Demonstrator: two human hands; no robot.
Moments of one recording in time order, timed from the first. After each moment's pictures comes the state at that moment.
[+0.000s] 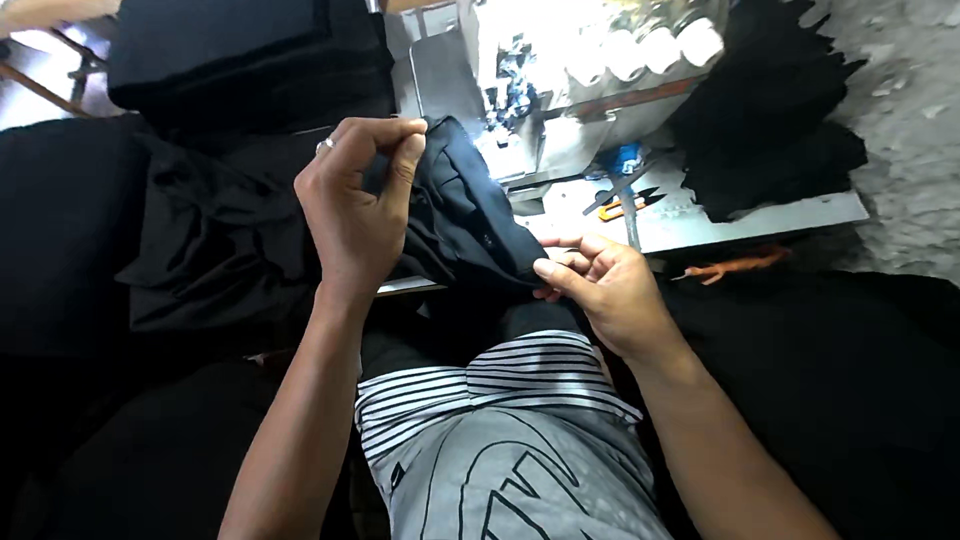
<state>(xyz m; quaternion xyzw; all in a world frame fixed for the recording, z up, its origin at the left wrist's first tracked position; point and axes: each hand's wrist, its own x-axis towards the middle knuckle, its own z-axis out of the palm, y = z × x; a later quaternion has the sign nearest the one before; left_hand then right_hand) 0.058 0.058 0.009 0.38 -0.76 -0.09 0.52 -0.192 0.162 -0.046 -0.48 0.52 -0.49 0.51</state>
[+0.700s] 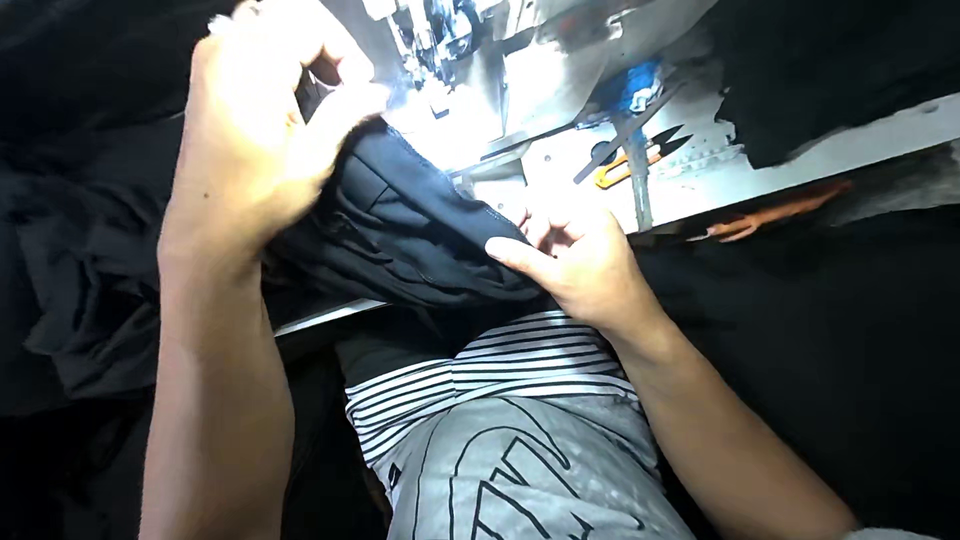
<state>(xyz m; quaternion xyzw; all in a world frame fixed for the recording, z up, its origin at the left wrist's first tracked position) 0.038 -0.041 0.007 0.36 -0.90 -0.15 0.21 -0.207 0.117 -0.081 -0.52 0.56 -0.47 0.44</state>
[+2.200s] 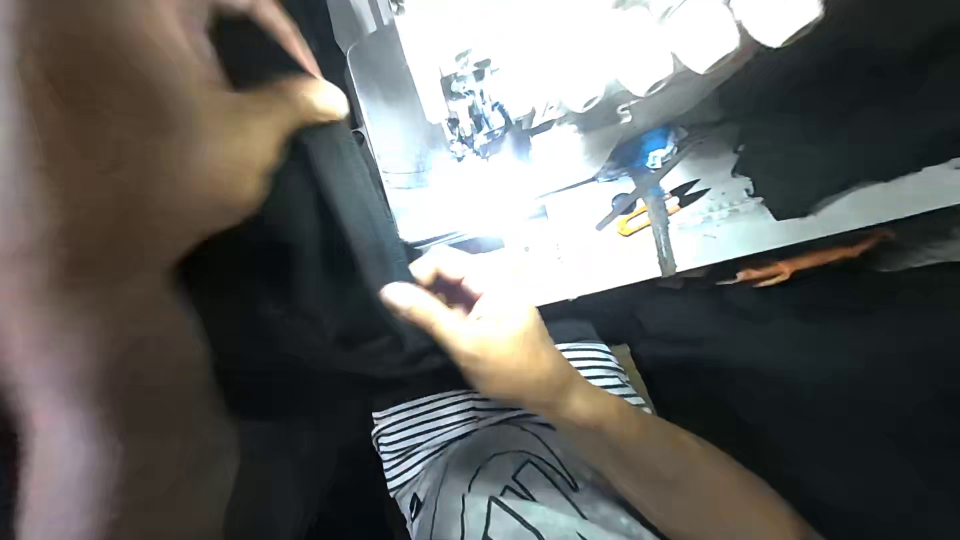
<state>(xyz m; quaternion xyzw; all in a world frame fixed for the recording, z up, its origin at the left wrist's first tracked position) 0.055 -0.042 0.108 0.48 -0.86 -0.09 0.15 -0.112 0.095 -0.021 -0.45 0.38 -0.55 0.59</state>
